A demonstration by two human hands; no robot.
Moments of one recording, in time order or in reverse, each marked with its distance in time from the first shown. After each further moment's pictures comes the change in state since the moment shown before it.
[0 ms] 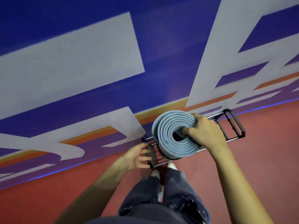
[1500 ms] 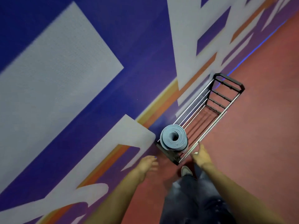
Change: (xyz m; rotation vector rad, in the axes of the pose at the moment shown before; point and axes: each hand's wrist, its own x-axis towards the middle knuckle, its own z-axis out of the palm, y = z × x) left_hand 0.043 -0.008 -0.073 0.704 0.080 0.021; right_hand -0.015 0.078 0.273 0.688 0.065 0.615
